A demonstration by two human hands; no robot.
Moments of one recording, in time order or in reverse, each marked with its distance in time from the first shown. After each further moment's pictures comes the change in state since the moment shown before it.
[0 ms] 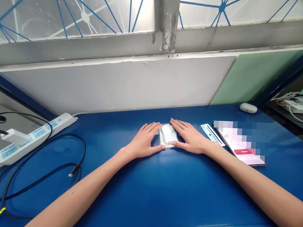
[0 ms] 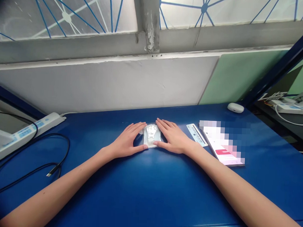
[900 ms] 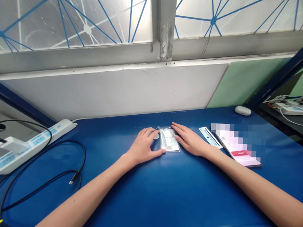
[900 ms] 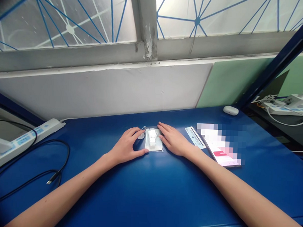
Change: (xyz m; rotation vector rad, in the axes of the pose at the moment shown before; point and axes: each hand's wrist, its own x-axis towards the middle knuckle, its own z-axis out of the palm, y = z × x) left_hand -0.003 -0.001 0.004 0.045 0.155 -0.008; right_hand -0.001 0.002 0.008 0.096 0.129 0.073
